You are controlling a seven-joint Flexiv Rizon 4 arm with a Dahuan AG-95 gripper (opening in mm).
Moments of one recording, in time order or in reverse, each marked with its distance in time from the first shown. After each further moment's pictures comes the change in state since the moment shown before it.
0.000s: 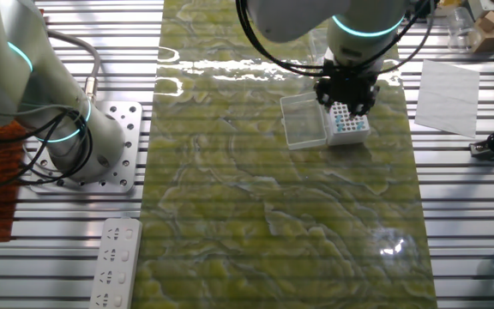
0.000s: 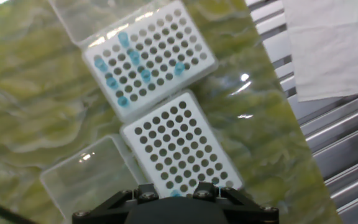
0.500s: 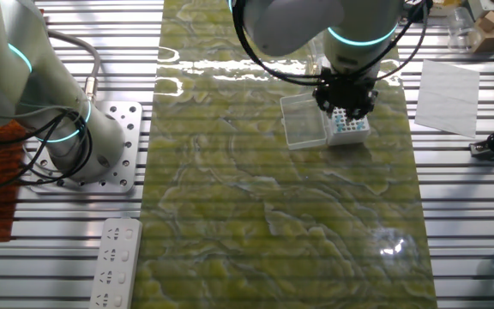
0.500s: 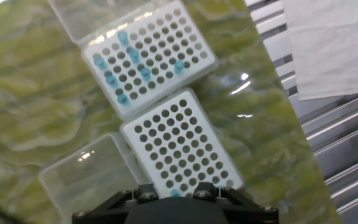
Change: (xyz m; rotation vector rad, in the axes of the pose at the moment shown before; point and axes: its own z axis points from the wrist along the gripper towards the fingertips) arm 0.005 0.000 0.010 0.015 -0.006 -0.034
